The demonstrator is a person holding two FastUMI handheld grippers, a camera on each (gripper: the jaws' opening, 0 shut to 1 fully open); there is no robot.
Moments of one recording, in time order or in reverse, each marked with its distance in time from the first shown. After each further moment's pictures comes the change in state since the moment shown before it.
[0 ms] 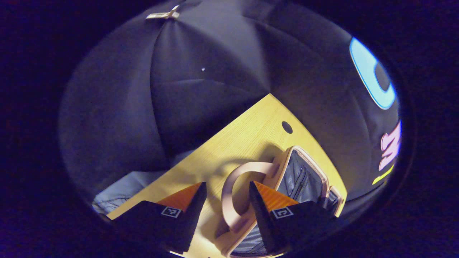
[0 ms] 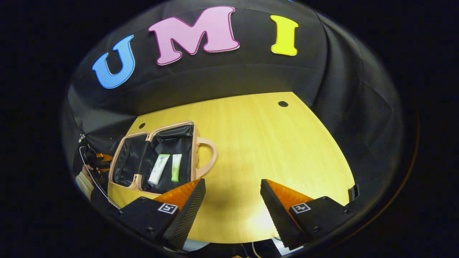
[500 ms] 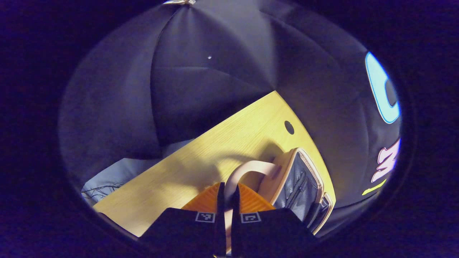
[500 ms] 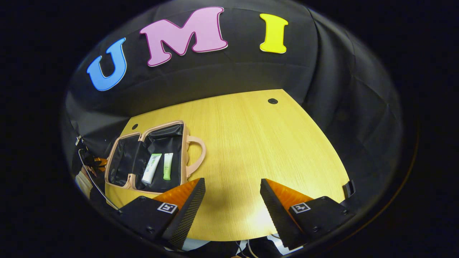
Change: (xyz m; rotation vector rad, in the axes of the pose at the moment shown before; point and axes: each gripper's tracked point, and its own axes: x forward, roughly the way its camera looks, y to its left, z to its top) left arm -0.007 -0.017 -0.002 0.003 0.014 -0.057; right arm 0.001 -0.014 -0.002 0.021 0.016 -0.021
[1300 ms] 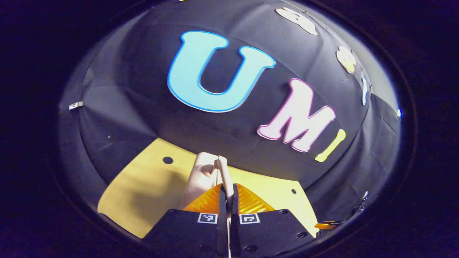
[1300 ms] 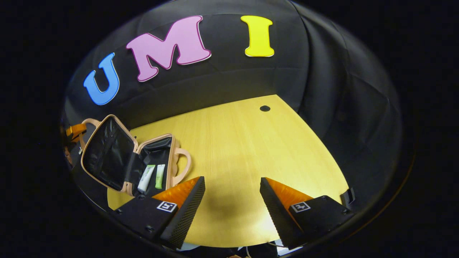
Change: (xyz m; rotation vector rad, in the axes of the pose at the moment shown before) left arm -0.229 -0.330 -0.108 0.493 -0.230 -0.508; right arm 0.011 -0.079 0.045 0.042 -0.124 0.032
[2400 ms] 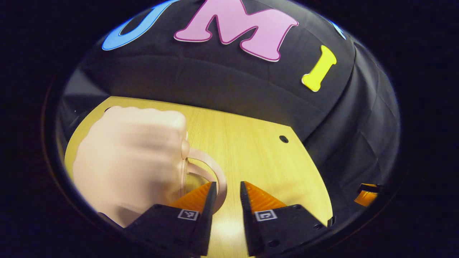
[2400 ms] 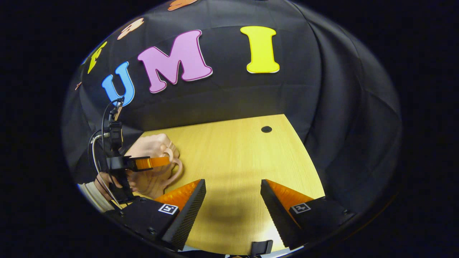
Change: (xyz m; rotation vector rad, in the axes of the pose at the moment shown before) left arm 0.121 -0.135 -0.234 0.165 0.244 0.054; right arm 0.002 -0.058 0.045 -0.097 -0.088 0.209
